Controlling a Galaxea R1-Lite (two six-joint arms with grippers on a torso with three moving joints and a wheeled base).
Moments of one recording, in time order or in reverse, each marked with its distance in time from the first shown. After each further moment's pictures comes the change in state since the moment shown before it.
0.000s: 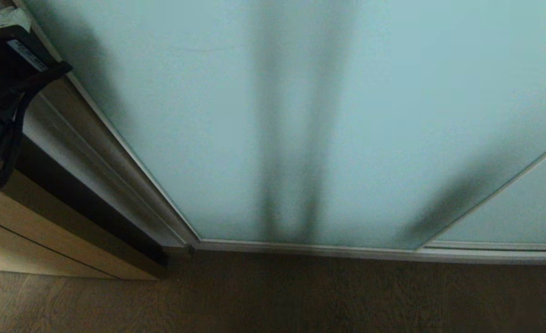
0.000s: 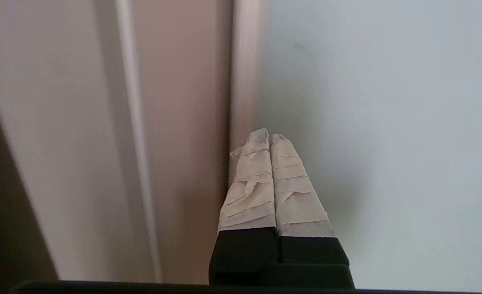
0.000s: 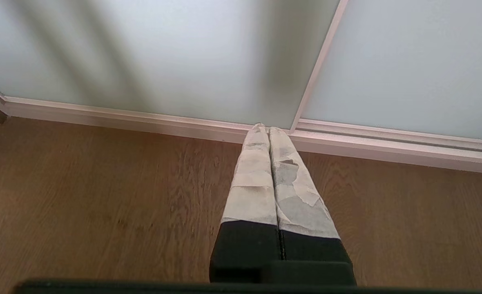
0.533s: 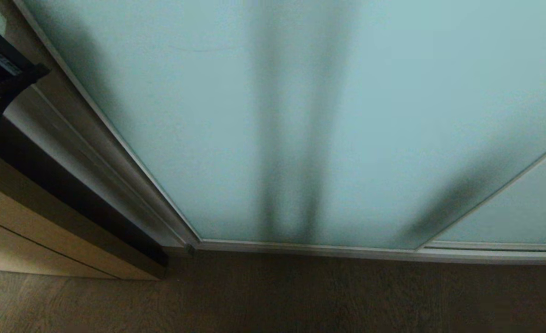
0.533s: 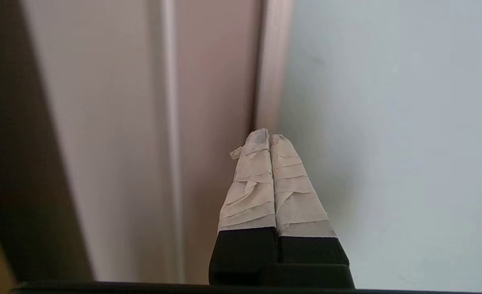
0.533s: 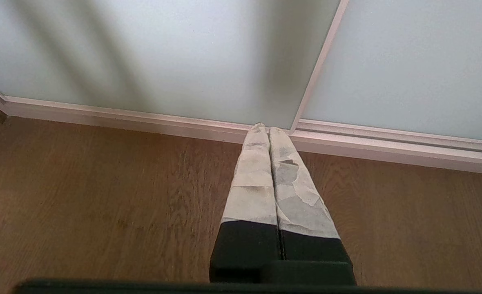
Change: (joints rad) left arm -0.010 -0.068 0.055 0.003 0.034 0.005; right arm 0.000 0.000 0.000 0.000 0.000 0.000
